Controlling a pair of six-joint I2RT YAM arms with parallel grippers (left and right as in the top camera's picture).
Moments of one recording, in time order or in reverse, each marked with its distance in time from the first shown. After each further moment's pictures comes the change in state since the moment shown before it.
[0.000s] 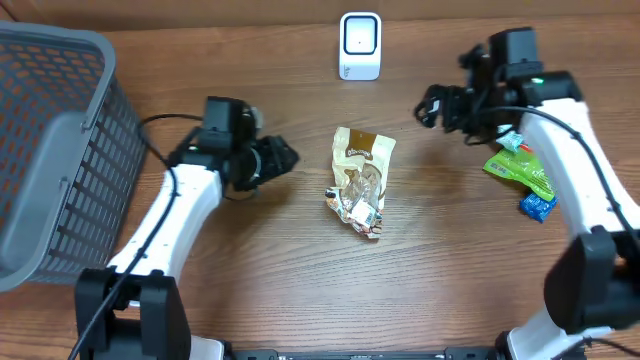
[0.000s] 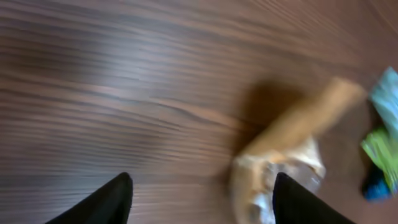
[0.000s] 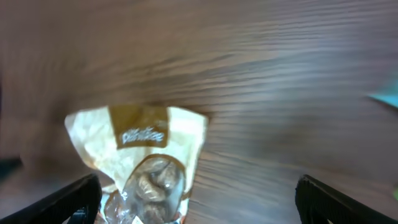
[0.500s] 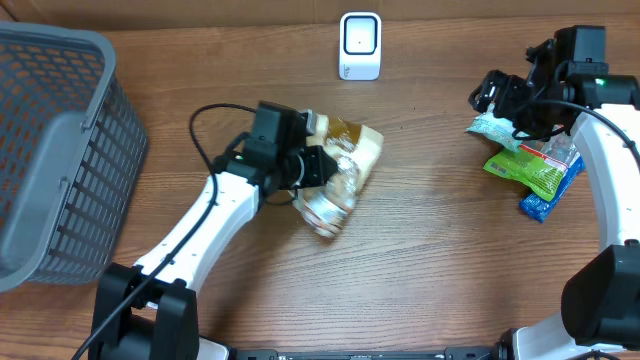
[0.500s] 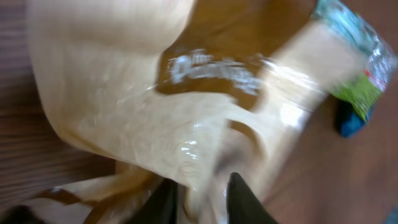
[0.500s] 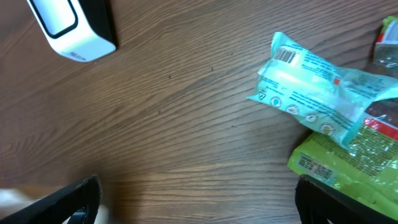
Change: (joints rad) left arm -0.261 0.000 -0.021 0.150 0.075 0.051; right arm -0.220 -0.095 0.000 -0.043 0.085 0.134
